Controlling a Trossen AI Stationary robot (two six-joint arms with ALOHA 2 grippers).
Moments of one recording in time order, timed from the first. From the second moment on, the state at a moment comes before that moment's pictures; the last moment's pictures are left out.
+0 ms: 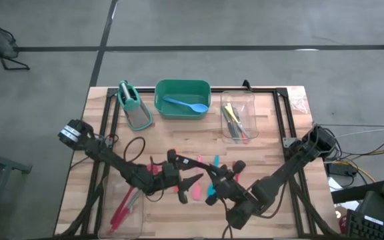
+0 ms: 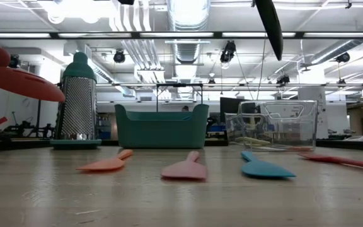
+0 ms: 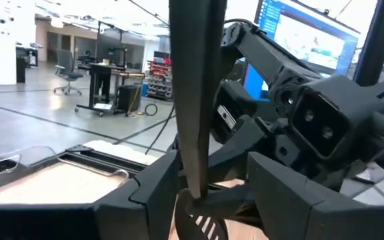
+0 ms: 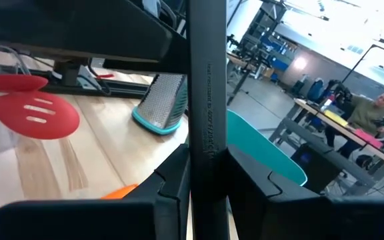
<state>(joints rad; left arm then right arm) -0.53 1.66 0.96 0.97 -0.81 -0.05 0.69 1.82 1.34 -0.27 1.42 0.34</state>
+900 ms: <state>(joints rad) -0.47 1.66 0.97 0.91 -0.74 0.02 0.68 1.82 1.31 -0.25 1.33 0.36</state>
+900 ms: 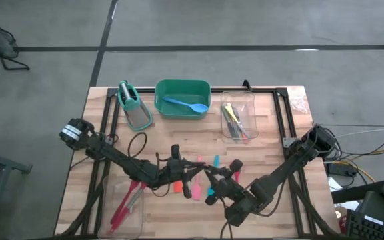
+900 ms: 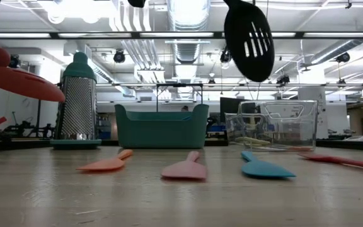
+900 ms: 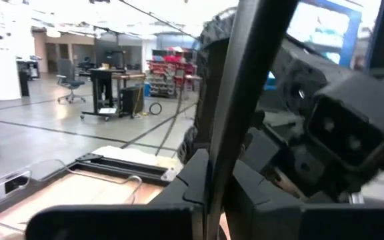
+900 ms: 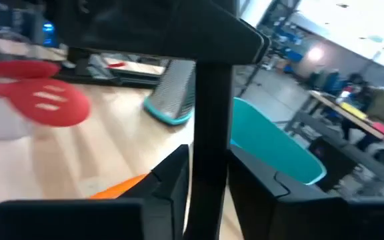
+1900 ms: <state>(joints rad) -0.68 1.07 1.23 -0.93 -0.29 -1.16 0.76 1.82 1.29 -0.29 1.25 0.29</state>
